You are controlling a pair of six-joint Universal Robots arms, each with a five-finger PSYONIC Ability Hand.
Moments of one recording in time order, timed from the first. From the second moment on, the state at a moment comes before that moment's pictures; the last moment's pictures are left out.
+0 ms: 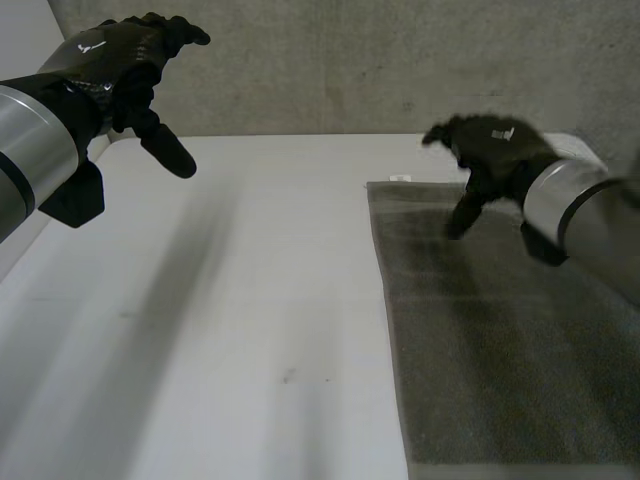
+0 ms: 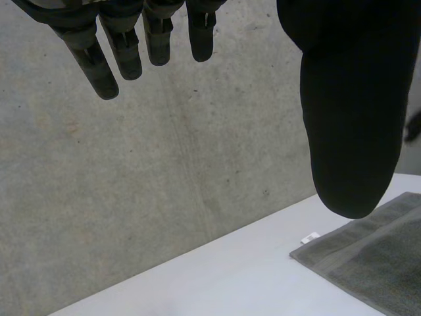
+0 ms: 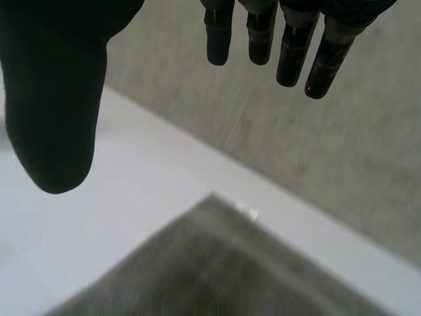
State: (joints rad) left arm 4.32 -1.64 -1.23 2.87 -1.48 3.12; right arm 1.94 -1.27 1.25 0.23 1.39 2.98; left_hand 0.17 0.16 0.17 0.17 0.02; right_hand 0.20 0.23 0.21 0.23 0.07
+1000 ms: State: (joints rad) left arm 4.33 -1.65 -1.26 2.92 -1.48 3.12; right arm 2.22 -0.89 1.51 -0.22 1.81 3.10; left_hand 0.17 0.16 0.17 0.17 0.02; right_hand 0.20 0.23 0.21 0.23 0.07
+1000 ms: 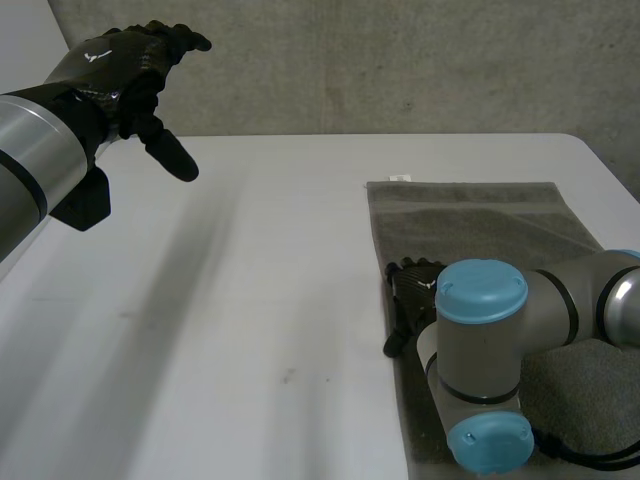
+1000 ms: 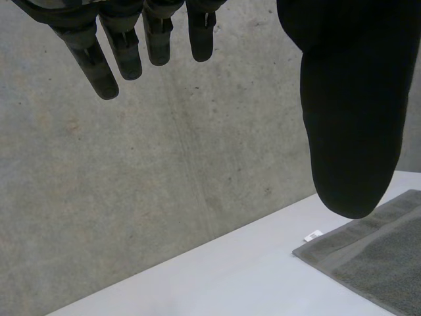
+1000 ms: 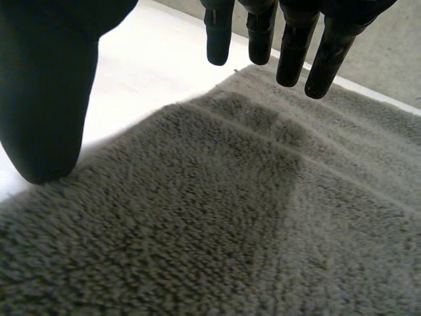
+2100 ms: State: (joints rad) left arm 4.32 -1.67 -1.27 2.92 -1.48 3.12; right arm 1.96 -0.99 1.60 -0.40 1.82 2.84; left_hand 0.17 0.16 0.17 0.17 0.02; right_hand 0.97 1.16 1.15 1.15 0.94
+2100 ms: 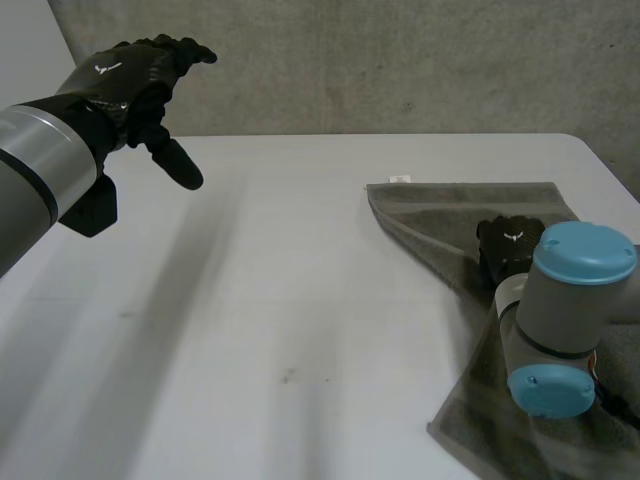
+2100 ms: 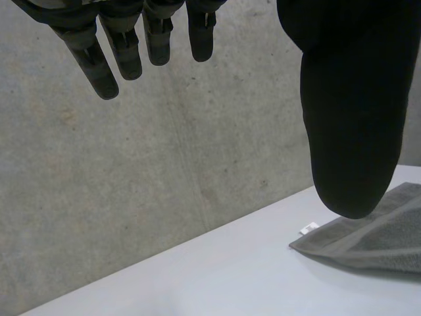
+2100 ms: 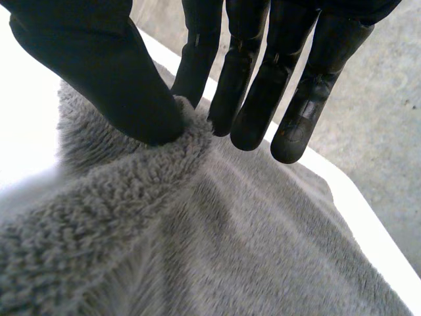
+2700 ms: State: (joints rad) left arm 4.30 -2.09 -1.27 3.29 -1.36 3.12; right arm 1.96 -1.46 1.60 -0.08 1.49 2.67; left_hand 0.17 0.16 0.17 0.17 0.02; right_hand 0.98 1.17 1.18 1.19 0.98
